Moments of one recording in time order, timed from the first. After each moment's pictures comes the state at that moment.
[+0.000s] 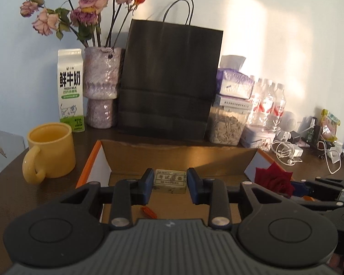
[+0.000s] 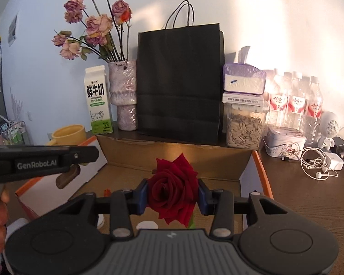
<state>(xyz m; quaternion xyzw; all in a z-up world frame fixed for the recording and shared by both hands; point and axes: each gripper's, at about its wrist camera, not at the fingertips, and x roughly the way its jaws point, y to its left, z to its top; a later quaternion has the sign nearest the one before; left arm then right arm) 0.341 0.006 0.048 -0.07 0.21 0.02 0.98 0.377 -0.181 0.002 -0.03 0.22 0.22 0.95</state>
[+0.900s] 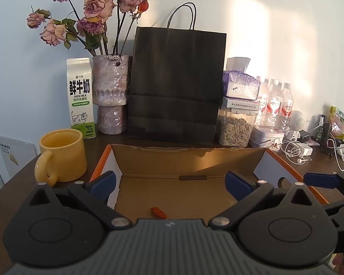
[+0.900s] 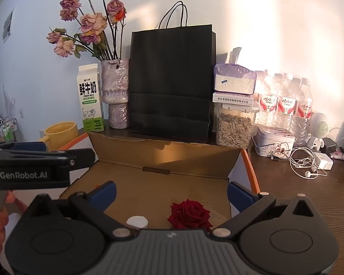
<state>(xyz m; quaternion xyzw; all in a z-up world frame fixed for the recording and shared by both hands) 0.331 -0.002 0.050 -0.04 0.19 0.05 0.98 0.369 -0.184 0.002 -0.04 0.22 0.19 0.96</state>
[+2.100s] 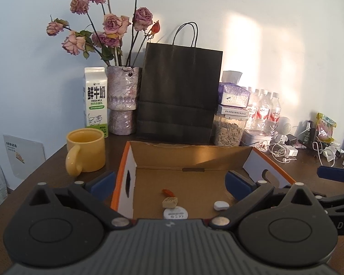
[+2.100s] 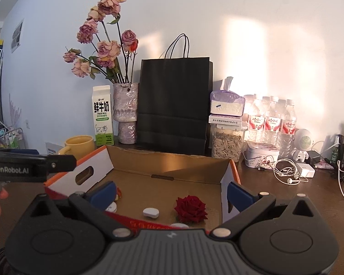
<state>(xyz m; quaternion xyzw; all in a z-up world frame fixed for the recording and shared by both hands) 0.239 0.013 0.071 -0.05 0.18 0.04 0.98 0.278 -0.205 0.026 -0.04 0.17 0.19 0.97</state>
